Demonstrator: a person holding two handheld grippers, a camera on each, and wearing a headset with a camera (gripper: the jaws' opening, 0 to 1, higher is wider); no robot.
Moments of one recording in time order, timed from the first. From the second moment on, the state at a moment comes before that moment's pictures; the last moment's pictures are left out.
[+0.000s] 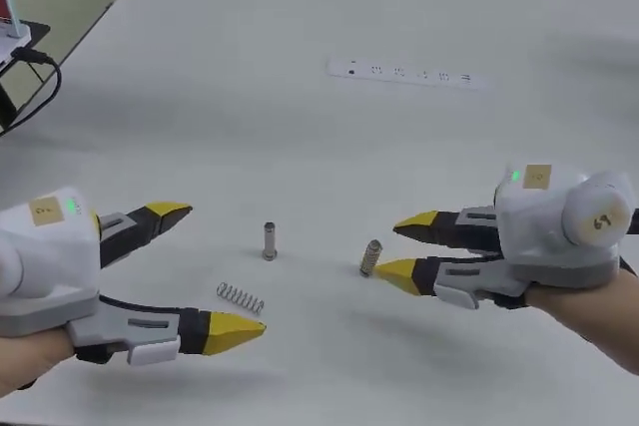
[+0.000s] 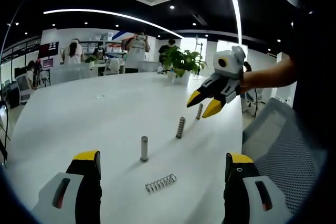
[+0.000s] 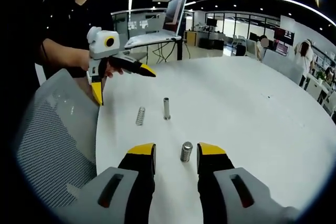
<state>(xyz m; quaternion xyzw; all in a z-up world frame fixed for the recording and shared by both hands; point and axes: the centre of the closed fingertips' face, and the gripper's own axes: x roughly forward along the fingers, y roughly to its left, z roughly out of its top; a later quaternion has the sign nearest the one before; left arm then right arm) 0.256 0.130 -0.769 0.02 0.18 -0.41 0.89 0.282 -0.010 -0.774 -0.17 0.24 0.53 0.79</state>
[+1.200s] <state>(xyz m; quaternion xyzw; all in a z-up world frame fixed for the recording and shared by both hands) 0.255 0.137 -0.767 0.03 0.19 -0.41 0.89 0.262 0.039 -0.780 -0.18 0.25 0.59 0.75</state>
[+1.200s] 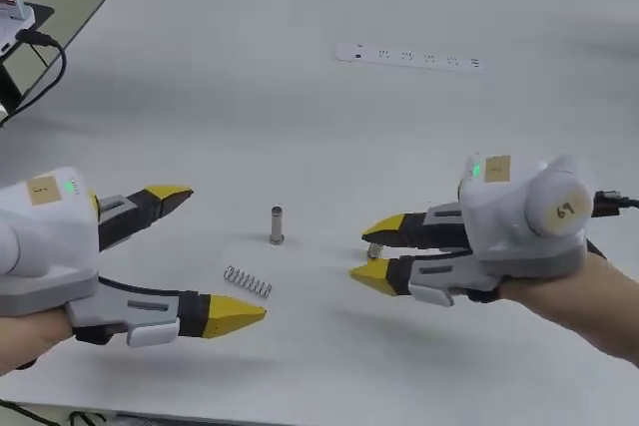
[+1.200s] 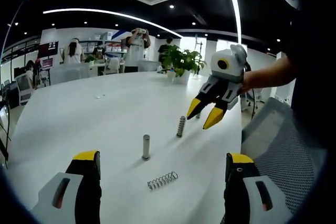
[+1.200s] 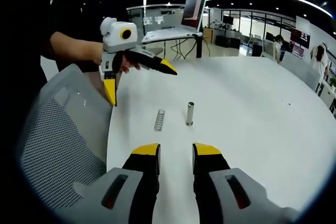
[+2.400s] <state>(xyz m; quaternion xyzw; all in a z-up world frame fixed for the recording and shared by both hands) 0.258 0.146 -0.767 0.03 0.19 -0.41 0.89 0.246 0.128 -0.821 -0.21 0.27 0.65 0.68</state>
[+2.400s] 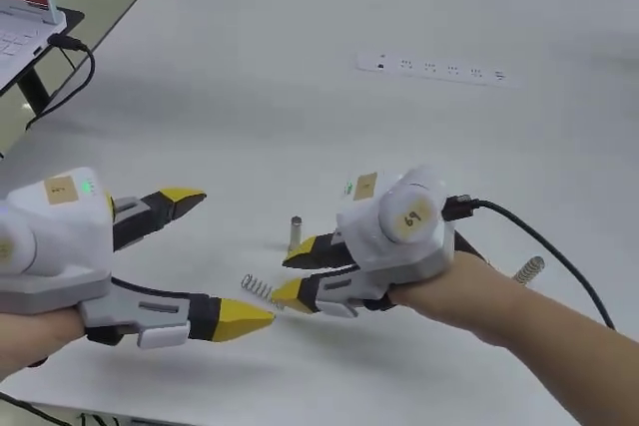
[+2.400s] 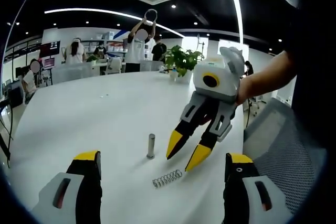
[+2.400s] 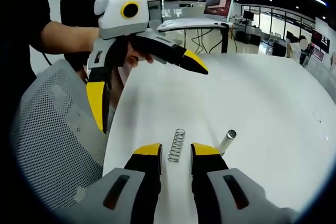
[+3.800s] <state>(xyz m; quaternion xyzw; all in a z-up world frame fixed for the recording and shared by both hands) 0.255 0.143 -0.770 0.02 0.19 -0.41 0.89 0.250 0.127 -0.831 -0.25 0.27 0.63 0.69</state>
